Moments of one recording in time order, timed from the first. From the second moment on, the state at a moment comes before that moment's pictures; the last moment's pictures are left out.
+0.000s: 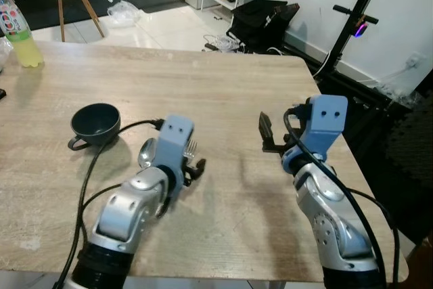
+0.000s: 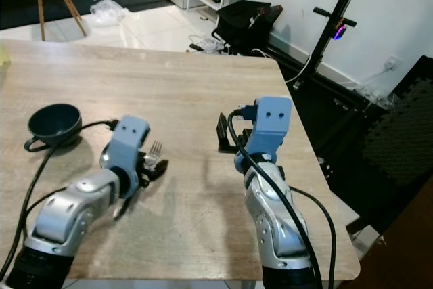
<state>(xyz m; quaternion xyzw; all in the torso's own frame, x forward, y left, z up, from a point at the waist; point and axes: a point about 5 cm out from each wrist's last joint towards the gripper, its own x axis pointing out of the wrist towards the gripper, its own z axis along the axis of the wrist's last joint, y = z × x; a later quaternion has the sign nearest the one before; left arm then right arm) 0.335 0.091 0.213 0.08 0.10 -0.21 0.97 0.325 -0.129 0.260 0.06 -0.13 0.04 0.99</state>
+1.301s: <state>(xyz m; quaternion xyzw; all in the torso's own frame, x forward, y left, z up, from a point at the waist) 0.322 0.099 0.224 0.11 0.06 -0.15 0.98 0.325 -0.125 0.258 0.07 -0.13 0.05 0.99</state>
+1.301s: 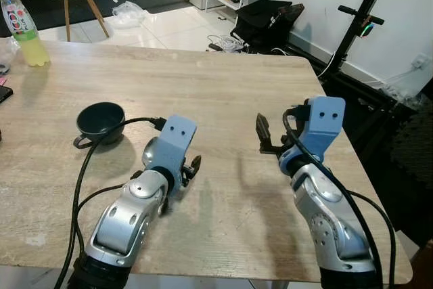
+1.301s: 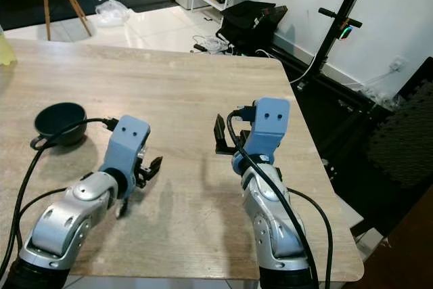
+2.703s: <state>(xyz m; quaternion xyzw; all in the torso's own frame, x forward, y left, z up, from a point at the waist) 0.335 0.118 0.197 0.06 0.15 -0.06 0.99 0.326 -0.125 0.256 0.08 -0.12 0.05 0.99</state>
